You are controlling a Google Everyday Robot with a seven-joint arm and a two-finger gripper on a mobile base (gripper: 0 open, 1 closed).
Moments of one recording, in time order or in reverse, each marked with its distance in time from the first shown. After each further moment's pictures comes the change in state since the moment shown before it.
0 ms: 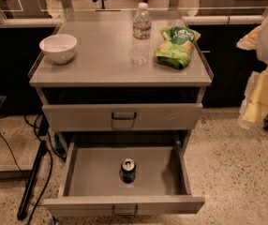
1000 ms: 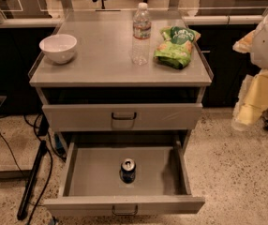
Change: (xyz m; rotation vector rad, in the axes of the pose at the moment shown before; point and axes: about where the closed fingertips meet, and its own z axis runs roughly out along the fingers) arm -0.006 0.001 0.009 0.005 -0.020 0.010
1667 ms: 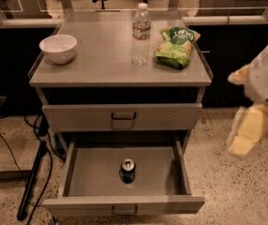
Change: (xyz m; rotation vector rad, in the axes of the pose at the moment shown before) arm 0.012 0.040 0.036 -0.092 -0.037 0.062
